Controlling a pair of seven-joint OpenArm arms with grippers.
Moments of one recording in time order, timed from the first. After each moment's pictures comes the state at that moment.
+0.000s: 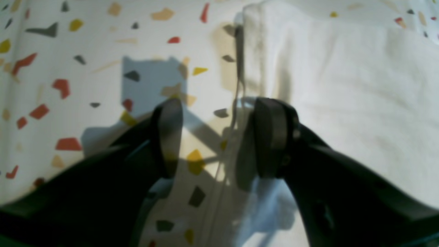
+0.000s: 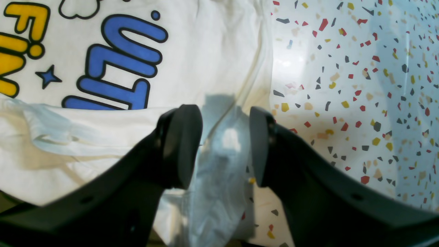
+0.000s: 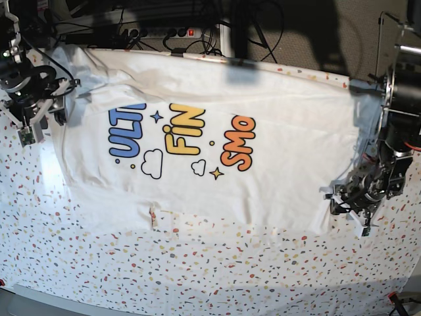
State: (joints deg) left arm -41.0 -19.3 18.3 18.1 -23.8 -21.4 9.4; right arm -33.7 44.2 15.3 119.5 29.5 -0.8 -42.9
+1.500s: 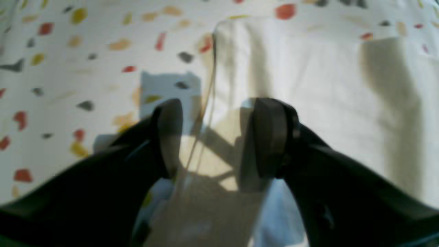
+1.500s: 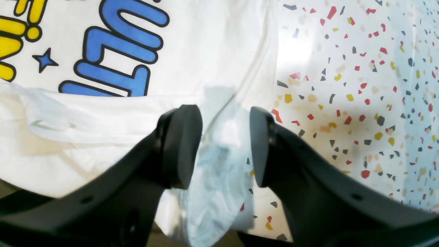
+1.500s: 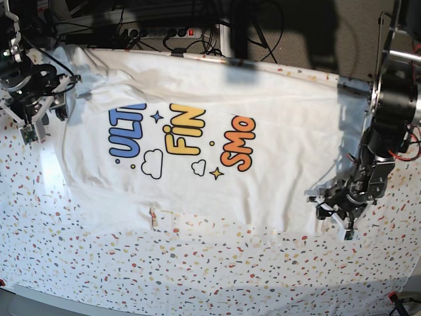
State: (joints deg) left arm -43.0 -13.9 18.2 13.0 -17.3 -21.2 5.1; right arm -33.8 44.2 15.3 119.5 28.3 0.6 -45.3
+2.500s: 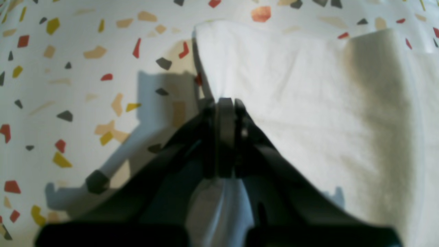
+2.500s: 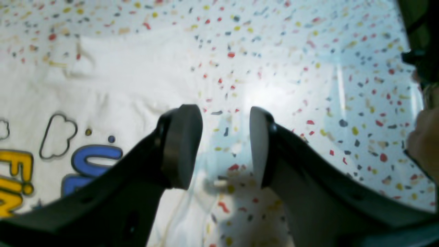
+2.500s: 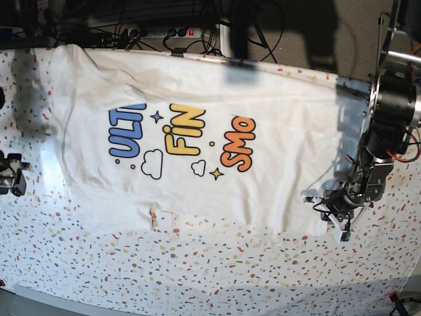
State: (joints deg) left arm -43.1 -13.8 18.2 13.1 -16.3 -16.9 3.3; right arm -9.6 57.0 14.5 99.3 51.2 0.8 -42.0
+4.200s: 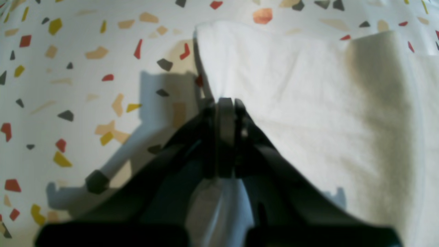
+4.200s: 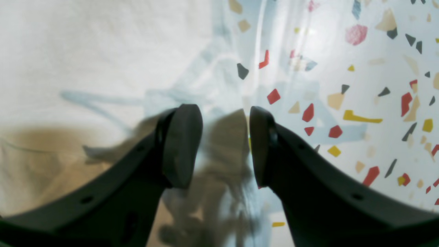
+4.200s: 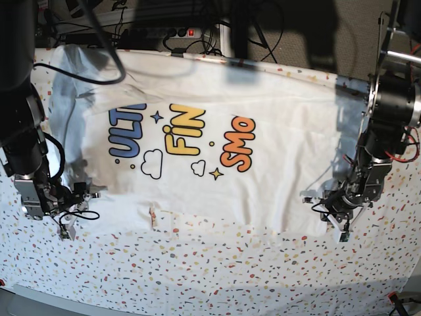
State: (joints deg) left arm -43.1 -13.5 18.2 13.1 -16.3 -16.7 4.2; right arm 49.9 28.3 -45.7 15.2 38.0 14.5 -29.8
